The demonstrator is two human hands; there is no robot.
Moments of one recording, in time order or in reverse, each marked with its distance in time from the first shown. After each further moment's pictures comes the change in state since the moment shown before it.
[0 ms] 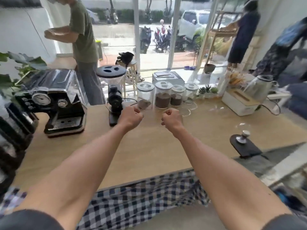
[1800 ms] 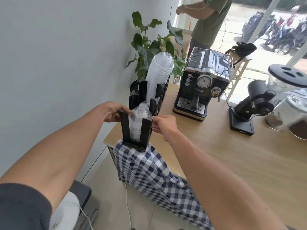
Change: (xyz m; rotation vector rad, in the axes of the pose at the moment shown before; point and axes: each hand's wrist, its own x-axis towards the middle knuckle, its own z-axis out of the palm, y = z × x) left_hand -0.114 -0.440 -0.420 -0.689 0.128 -0.893; right_hand -0.212 -0.170 0.507 0.225 -0.702 0.250
